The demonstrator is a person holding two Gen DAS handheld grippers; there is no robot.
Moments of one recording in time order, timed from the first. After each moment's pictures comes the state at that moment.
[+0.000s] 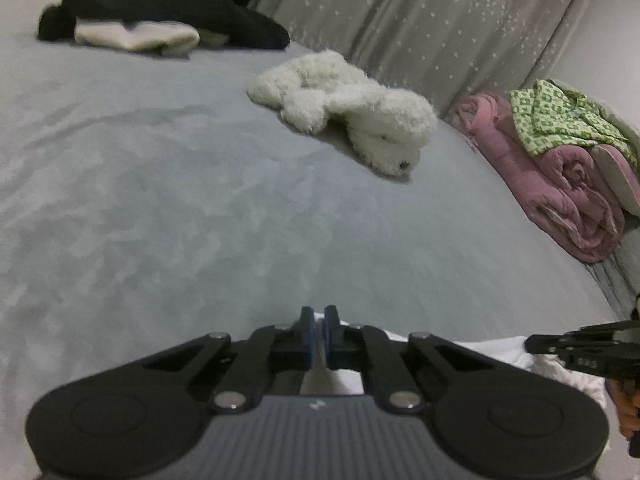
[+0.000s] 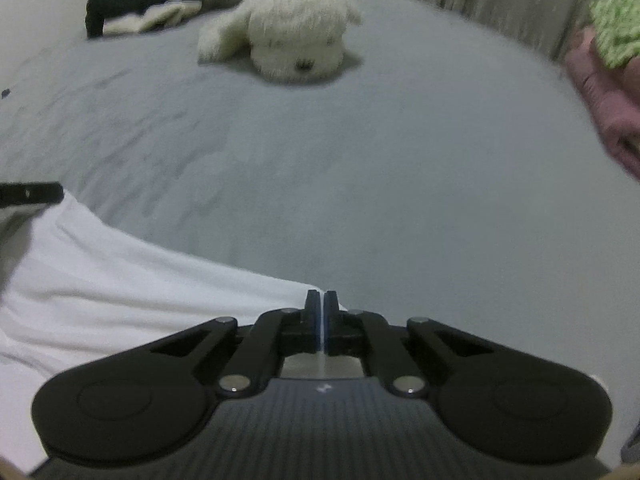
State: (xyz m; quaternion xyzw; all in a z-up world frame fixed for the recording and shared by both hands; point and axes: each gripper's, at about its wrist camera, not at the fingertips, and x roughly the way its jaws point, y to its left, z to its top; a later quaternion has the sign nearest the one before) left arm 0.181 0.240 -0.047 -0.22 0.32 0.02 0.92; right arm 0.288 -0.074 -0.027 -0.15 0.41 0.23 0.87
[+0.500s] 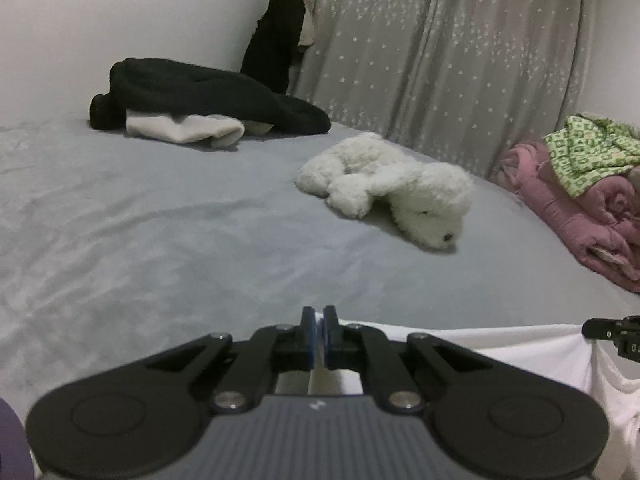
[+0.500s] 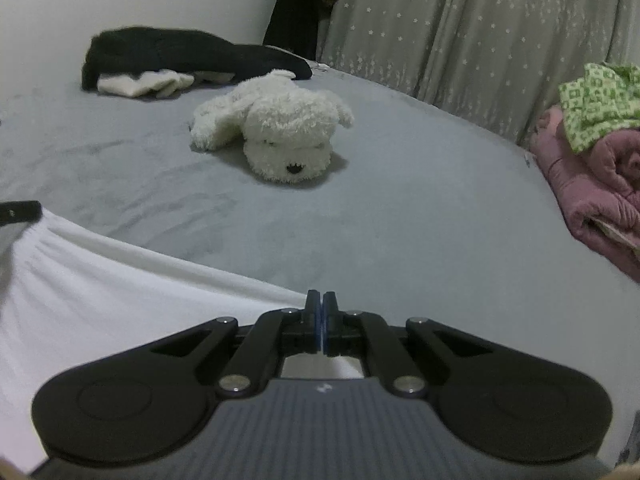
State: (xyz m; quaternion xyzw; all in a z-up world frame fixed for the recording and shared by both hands) left arm 0.177 0.239 -0.036 -0.15 0.24 0.13 0.95; right arm 0.288 -0.041 -0.013 -0.18 0.29 0.21 0.92
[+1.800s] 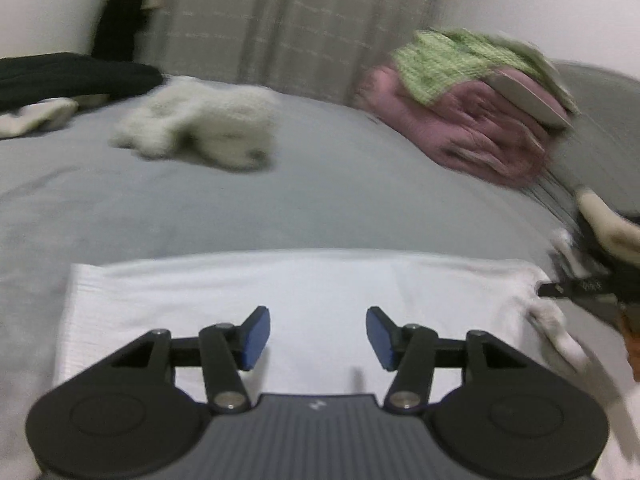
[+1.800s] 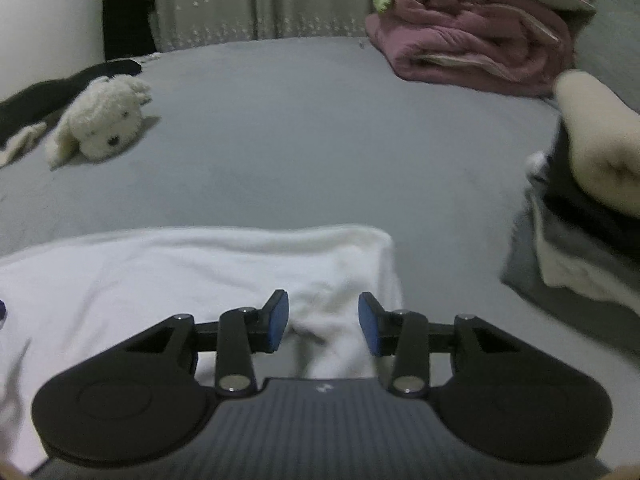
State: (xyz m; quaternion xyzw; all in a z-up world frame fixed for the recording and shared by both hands) left arm 0.160 0.119 -0.035 -0.08 0.30 -0.13 0.94; right arm 0.227 -0.206 -0.030 0.00 0.37 0.02 0.93
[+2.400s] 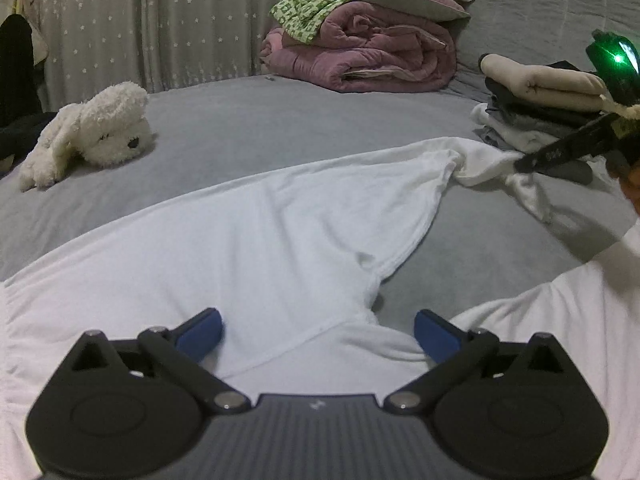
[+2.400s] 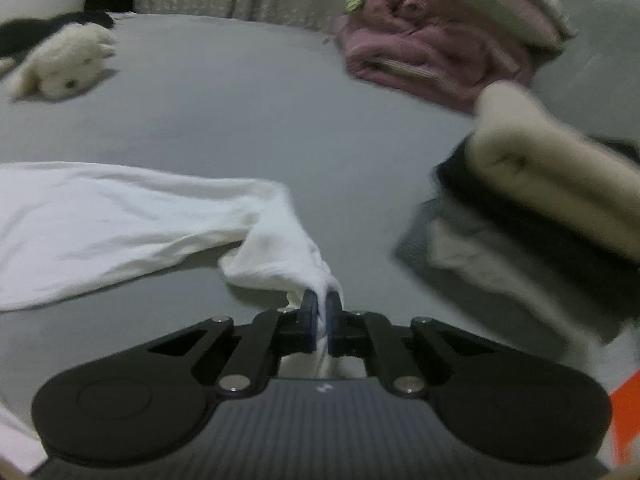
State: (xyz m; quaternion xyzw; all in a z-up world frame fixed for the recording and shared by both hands) left arm 0.128 0.054 -0.066 0.06 0.31 -0.20 0.93; right arm 0.202 -0.228 -0.033 -0.14 0.36 -0.06 0.92
